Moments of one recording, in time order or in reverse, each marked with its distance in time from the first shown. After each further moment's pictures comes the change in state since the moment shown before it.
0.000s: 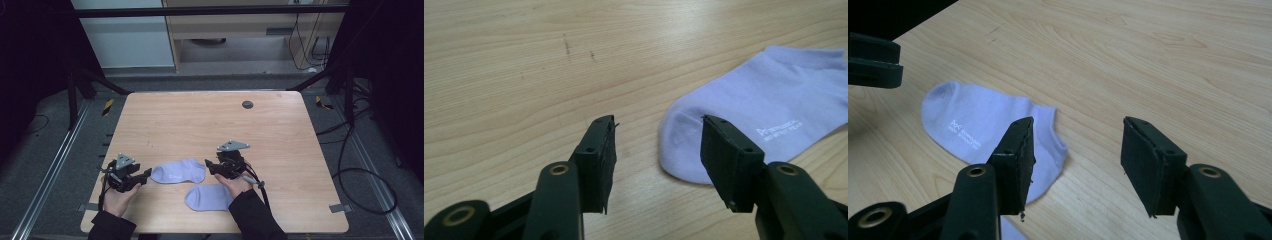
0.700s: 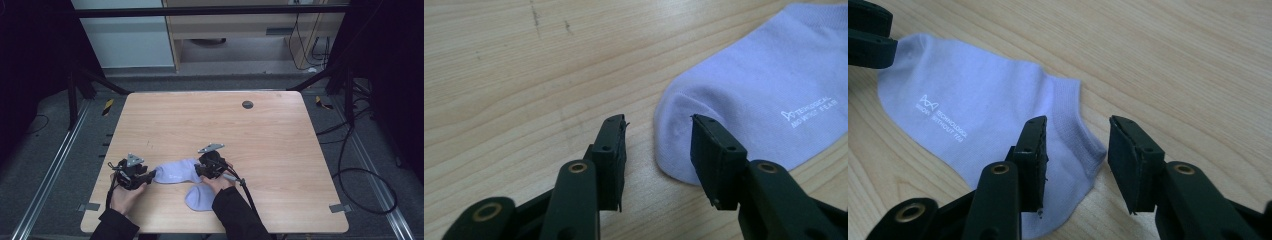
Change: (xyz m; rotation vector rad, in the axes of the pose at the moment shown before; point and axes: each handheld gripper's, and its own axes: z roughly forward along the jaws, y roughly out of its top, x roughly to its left) left arm -0.004 -0.004 0.032 0.092 -0.029 0.038; right arm 0.021 -0.007 0.064 0.160 -0.022 -0.045
